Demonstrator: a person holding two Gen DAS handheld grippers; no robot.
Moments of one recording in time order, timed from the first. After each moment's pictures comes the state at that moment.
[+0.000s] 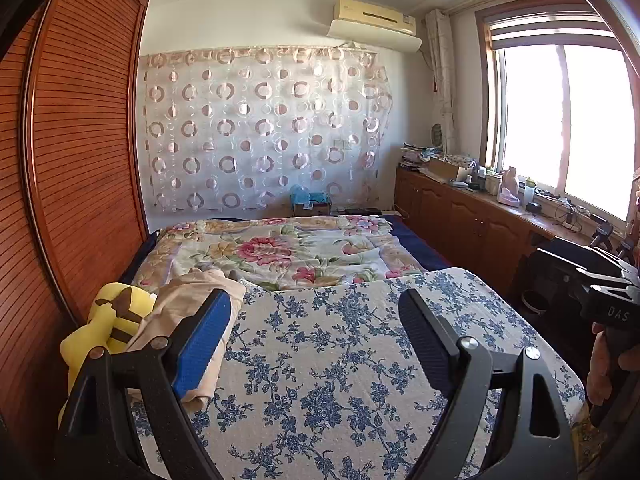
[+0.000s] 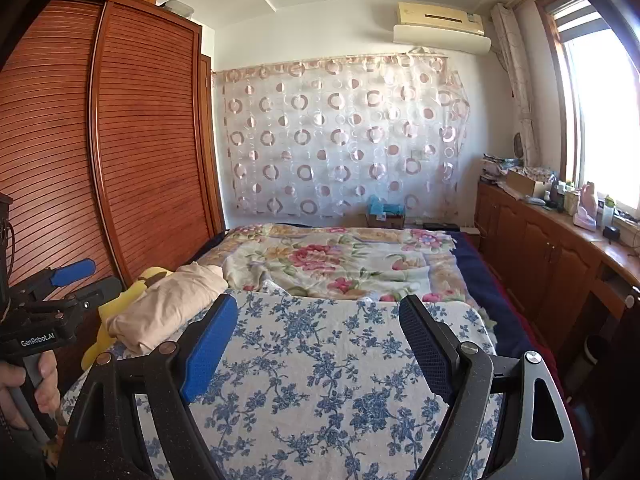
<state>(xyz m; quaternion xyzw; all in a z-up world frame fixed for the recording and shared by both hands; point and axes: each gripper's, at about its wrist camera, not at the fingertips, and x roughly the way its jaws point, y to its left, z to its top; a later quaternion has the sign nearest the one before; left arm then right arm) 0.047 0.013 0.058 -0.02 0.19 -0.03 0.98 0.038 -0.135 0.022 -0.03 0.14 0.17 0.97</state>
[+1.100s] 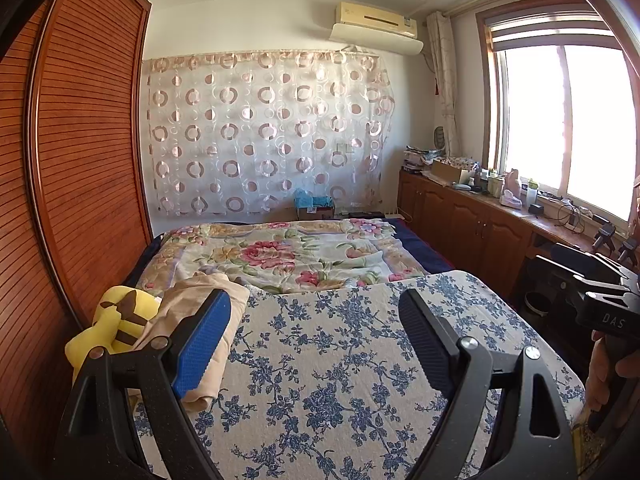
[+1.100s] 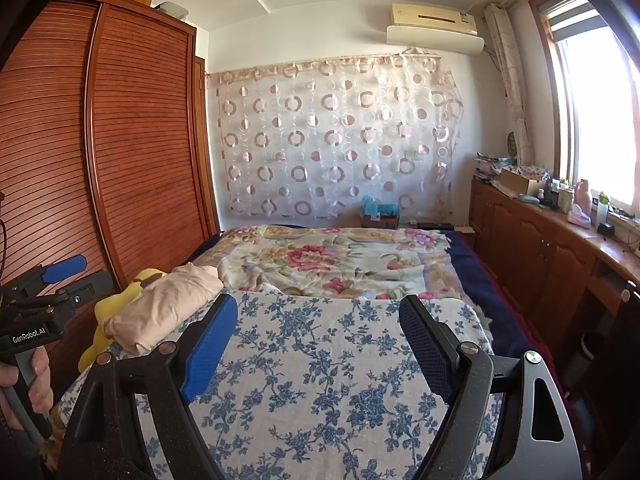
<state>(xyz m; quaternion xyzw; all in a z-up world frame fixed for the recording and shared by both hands) 0.045 0.016 0.060 -0.02 0.19 -0.03 0.98 0.039 -0.151 0.028 -0.02 0.14 0.17 0.98</state>
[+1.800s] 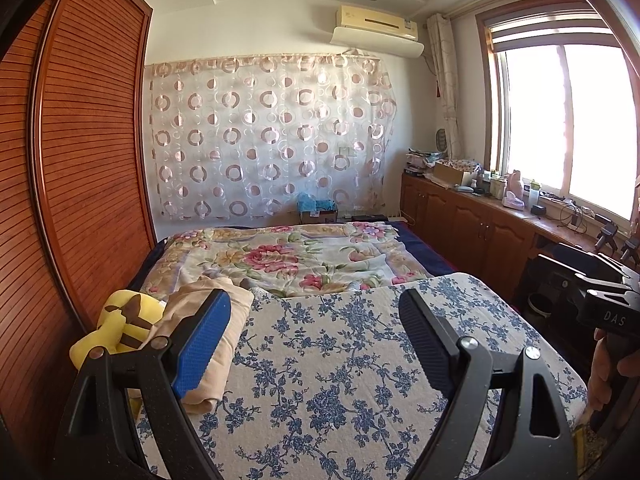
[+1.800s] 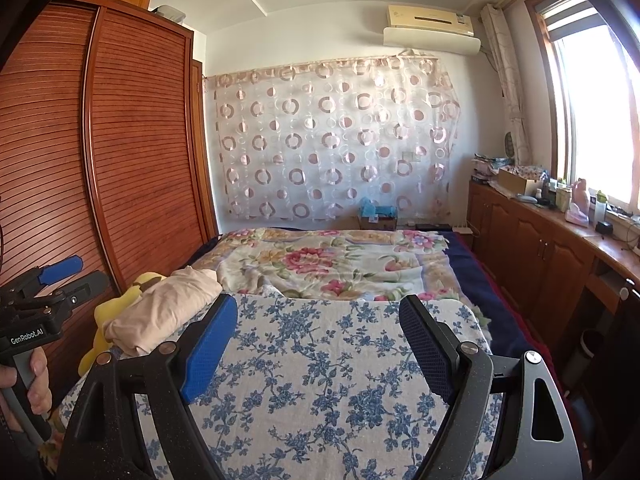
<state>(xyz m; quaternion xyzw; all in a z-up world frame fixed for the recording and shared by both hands) 0.046 0.019 0.064 -0.02 0.19 -0.02 0.98 0.039 -0.156 0.028 -0.02 0.13 0.17 0.98</state>
